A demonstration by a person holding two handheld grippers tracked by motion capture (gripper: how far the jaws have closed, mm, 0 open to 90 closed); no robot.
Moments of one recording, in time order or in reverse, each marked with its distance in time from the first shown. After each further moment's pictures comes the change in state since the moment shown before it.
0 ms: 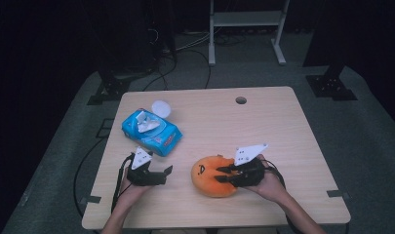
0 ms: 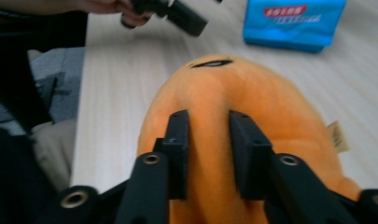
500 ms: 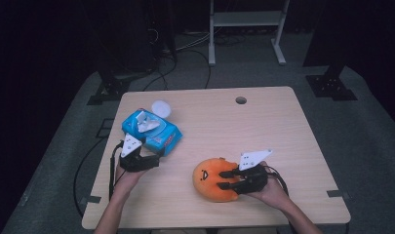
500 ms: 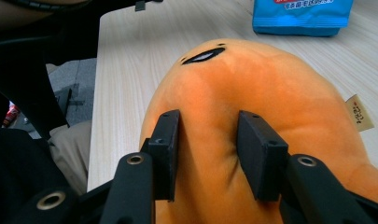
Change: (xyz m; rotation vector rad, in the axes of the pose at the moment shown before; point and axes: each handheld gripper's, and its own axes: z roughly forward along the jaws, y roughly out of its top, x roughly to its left) left arm 0.035 0.029 -0.002 -0.146 0.097 -0.042; right arm 0.003 -0.021 0.001 -0.041 0.033 0.055
